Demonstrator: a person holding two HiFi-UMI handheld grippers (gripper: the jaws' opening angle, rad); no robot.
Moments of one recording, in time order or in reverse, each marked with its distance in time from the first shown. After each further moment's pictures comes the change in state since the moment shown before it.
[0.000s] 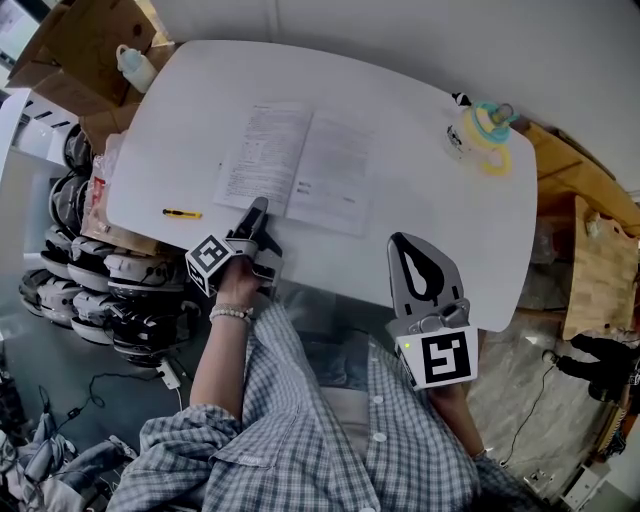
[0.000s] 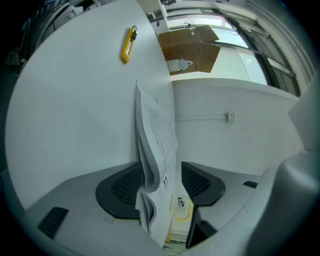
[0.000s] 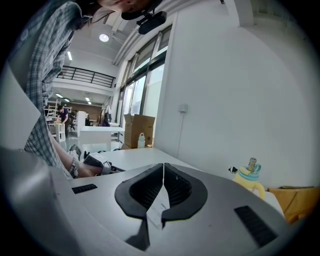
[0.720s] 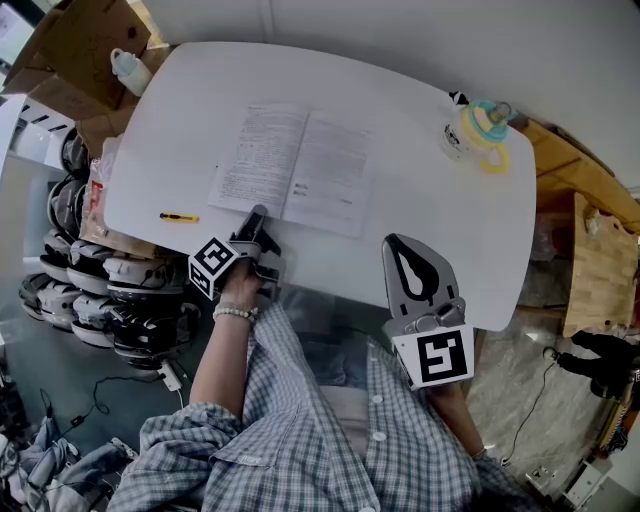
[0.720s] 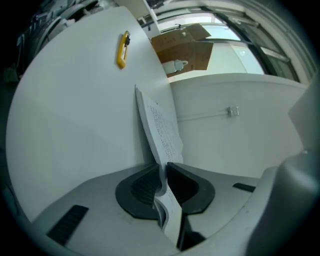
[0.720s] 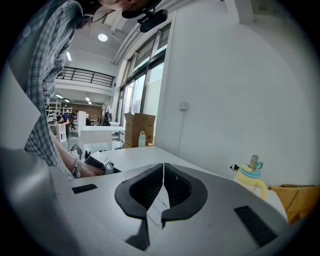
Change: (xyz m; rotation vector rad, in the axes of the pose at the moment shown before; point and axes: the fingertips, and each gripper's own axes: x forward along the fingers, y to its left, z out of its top) left arm 0.003 0.006 0.002 0.098 -0.039 0.058; right arm 0.005 0.001 -0.006 0.025 0.027 0.007
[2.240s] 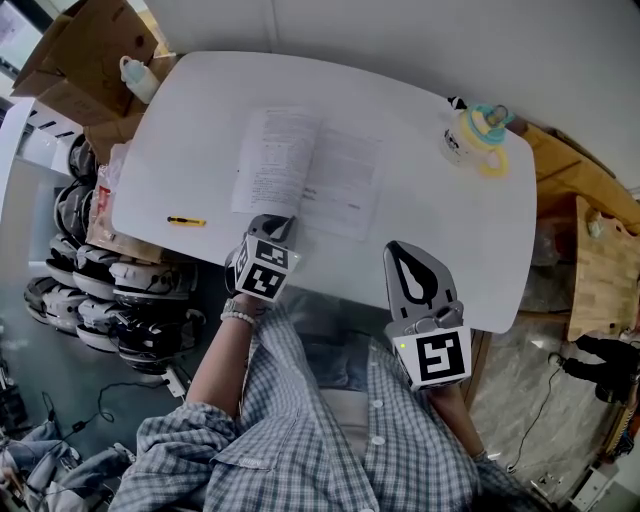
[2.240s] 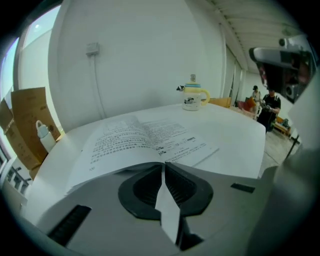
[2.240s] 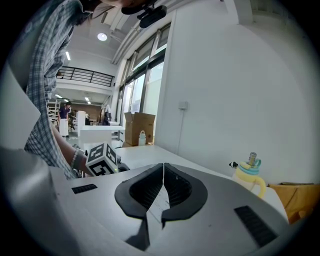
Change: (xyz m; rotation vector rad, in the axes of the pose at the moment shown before) left arm 0.006 -0.037 -0.072 1.668 0.509 0.148; right arm -0.008 0.005 -0.010 0.003 0.002 -0.007
